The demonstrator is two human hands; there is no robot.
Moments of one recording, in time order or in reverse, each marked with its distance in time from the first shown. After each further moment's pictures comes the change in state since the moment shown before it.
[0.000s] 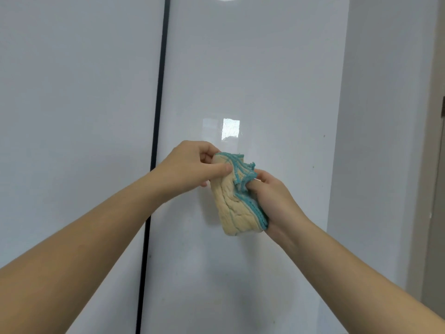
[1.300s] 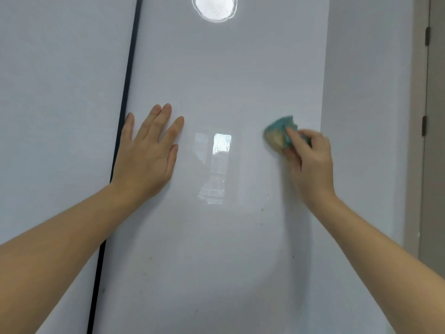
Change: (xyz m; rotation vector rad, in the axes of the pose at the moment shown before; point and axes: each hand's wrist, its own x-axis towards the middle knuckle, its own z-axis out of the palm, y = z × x) left_hand 0.070 -0.059 -0.006 1.151 0.645 0.451; right_hand 0.128 -0.023 -0.146 -1.286 0.551 -1.262
